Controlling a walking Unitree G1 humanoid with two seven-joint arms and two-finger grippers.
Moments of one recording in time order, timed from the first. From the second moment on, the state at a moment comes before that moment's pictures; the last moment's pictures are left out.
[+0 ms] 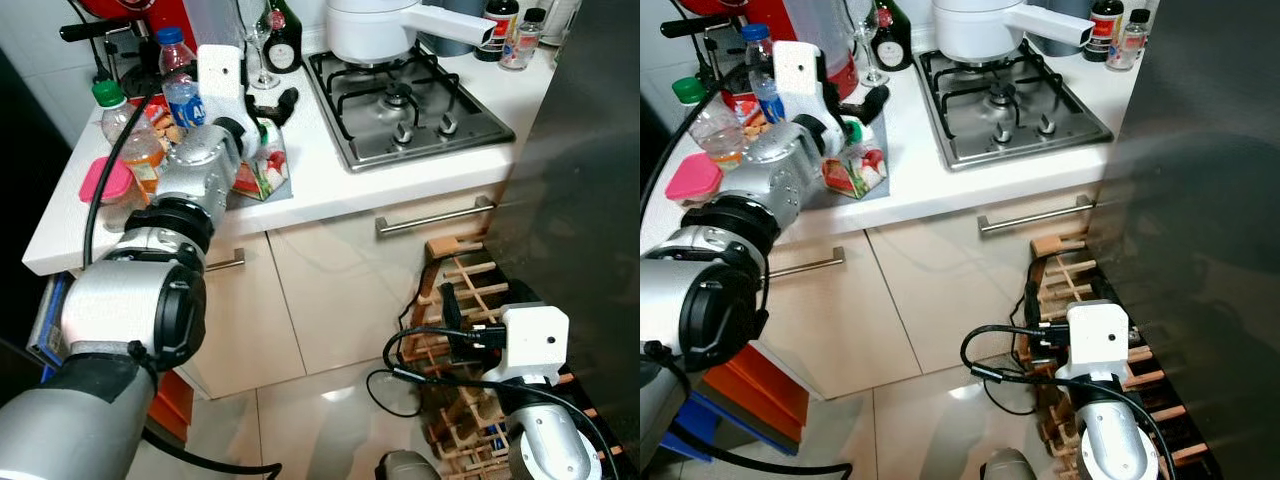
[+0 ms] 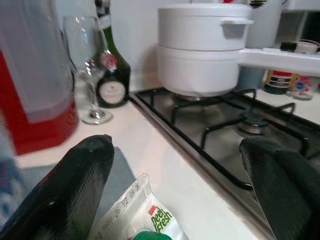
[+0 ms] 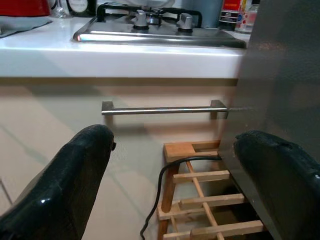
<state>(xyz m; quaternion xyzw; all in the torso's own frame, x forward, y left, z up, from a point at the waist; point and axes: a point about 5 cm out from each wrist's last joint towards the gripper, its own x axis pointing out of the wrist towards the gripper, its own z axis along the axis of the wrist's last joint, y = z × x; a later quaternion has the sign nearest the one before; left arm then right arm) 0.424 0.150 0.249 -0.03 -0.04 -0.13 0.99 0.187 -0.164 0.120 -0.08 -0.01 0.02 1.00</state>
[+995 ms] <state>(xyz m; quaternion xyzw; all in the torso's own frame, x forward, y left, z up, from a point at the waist) 0.418 0.164 0.257 0.03 -0.04 -0.20 0.98 0.190 -0.155 0.122 -0.08 -0.01 0.06 1.00</state>
